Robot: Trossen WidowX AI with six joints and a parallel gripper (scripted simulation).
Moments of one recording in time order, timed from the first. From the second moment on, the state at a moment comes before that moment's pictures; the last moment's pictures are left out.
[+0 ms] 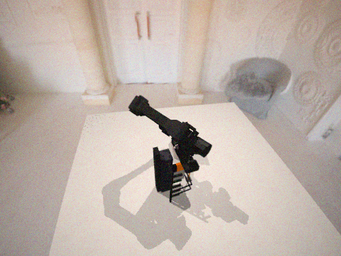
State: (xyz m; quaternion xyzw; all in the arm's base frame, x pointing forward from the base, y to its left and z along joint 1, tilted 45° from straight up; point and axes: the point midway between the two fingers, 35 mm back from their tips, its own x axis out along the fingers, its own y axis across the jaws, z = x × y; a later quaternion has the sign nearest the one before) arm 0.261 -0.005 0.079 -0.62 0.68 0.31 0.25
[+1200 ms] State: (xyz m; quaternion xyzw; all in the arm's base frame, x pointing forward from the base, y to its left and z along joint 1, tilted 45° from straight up) arm 0.260 -0.009 0.071 -0.62 0.69 0.29 0.23
